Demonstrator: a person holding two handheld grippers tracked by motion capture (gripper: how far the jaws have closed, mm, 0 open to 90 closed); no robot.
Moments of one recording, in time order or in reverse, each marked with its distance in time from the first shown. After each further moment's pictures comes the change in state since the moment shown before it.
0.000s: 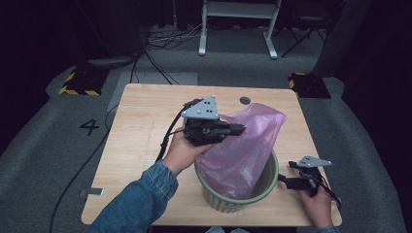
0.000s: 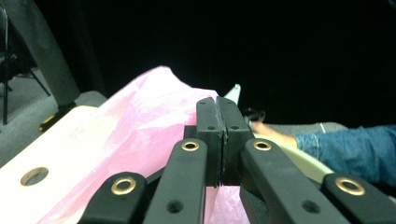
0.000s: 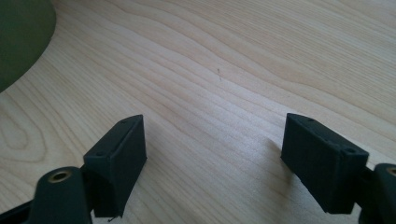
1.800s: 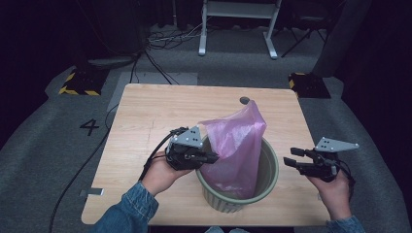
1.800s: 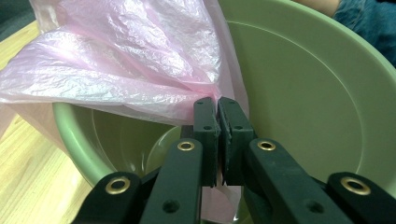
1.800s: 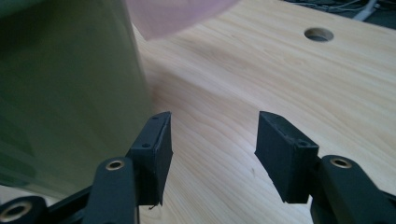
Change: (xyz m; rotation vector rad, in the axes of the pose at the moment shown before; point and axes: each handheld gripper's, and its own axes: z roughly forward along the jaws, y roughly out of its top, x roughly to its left) left arm -0.012 -0.070 -0.017 0.266 0.036 -0.092; right arm 0.009 0.082 -0.076 -0.142 0.174 -0.017
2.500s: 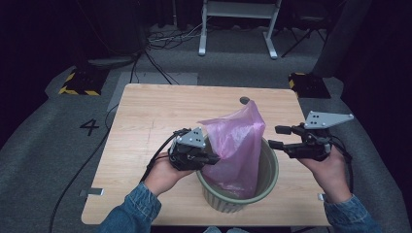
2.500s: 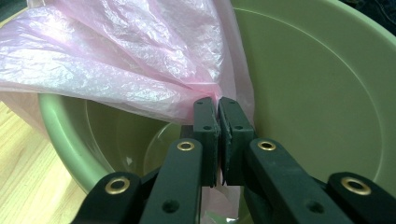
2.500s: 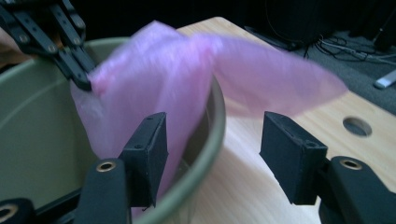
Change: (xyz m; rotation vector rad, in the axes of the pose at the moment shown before) left arm 0.002 -0.004 0.009 0.026 -0.003 -0.029; right arm 0.046 0.108 0.000 -0.041 0.123 -0.172
